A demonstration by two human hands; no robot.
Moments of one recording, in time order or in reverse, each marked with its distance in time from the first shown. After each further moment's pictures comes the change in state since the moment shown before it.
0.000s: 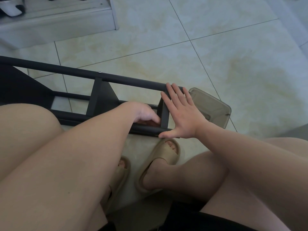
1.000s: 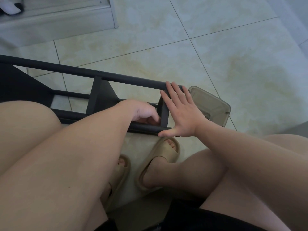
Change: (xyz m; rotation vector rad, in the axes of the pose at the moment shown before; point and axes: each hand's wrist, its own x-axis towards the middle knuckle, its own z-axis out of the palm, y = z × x) left_hand -0.001 -0.003 0.001 -0.053 -0.135 0.019; right_hand -0.002 -0.002 -0.002 0.001 -0.009 0.006
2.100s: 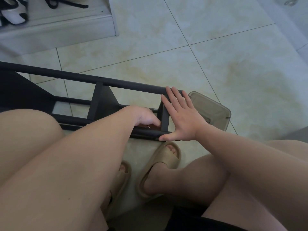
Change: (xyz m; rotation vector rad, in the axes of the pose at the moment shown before) left_hand -0.001 0.005 0.000 0.139 0.181 -0.007; right_hand 0.004 0.002 -0.001 0.002 -0.028 0.009
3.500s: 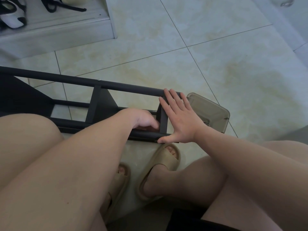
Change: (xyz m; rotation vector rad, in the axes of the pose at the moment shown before) left_hand -0.003 0.000 -0.001 -0.034 -0.038 0.020; right_hand -0.001 -0.001 -0.003 0.005 -0.016 0.002
